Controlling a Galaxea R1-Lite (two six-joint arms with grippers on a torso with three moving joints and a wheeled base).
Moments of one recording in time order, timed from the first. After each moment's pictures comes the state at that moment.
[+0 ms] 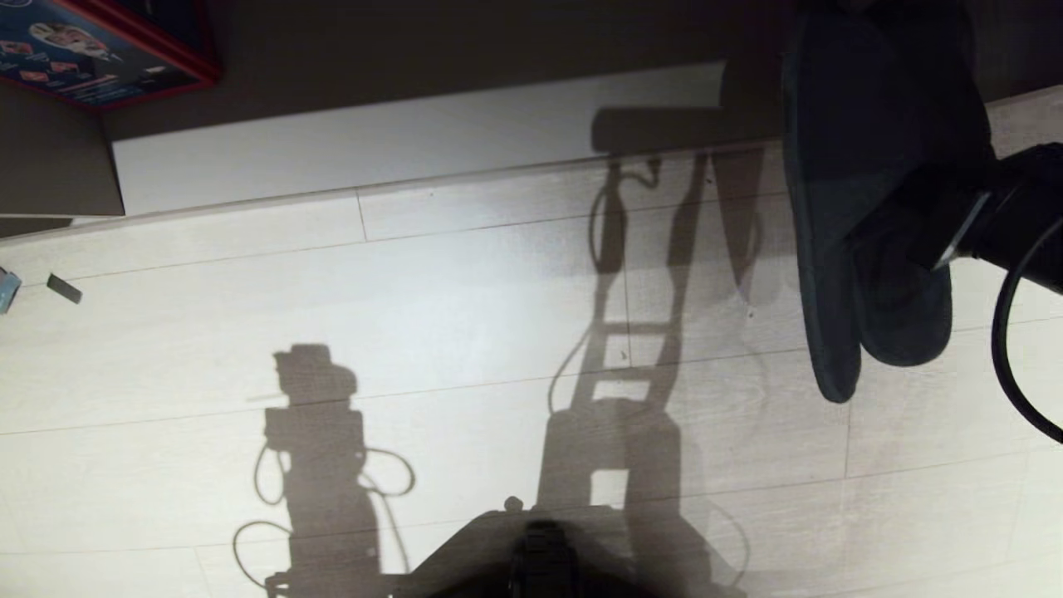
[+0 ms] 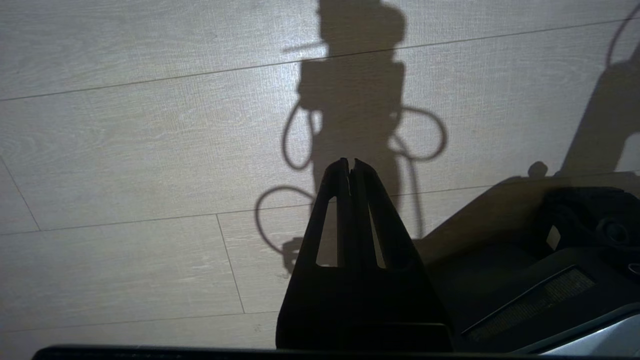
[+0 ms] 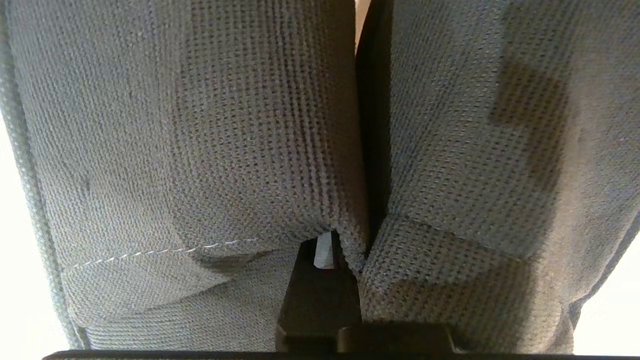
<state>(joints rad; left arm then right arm) 0.00 0.00 0.00 0.00 0.00 -0.01 0.23 1.30 -0.90 -0.57 0.18 -0.10</state>
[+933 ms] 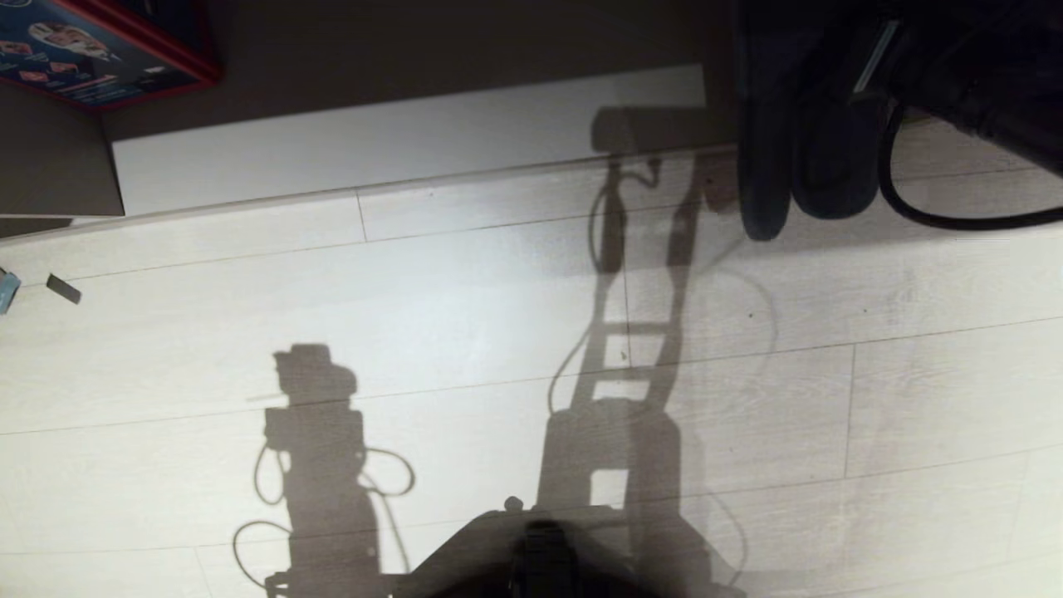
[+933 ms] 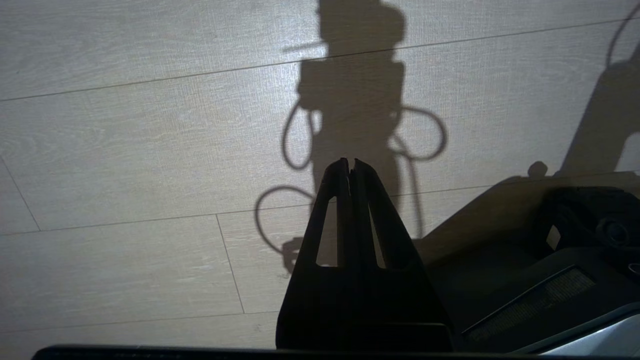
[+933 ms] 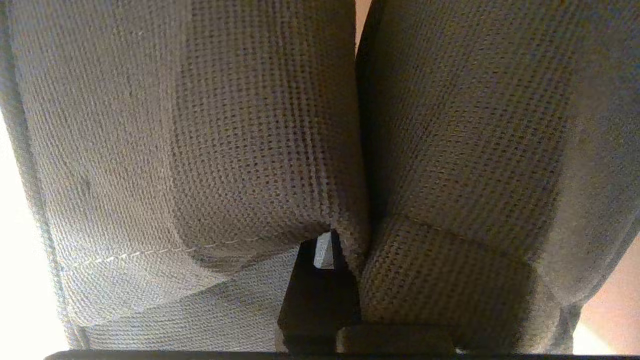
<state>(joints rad) 0.00 0.00 0.00 0.00 0.00 -0.01 0.25 1.60 -1.42 -0.52 0.14 -0.12</state>
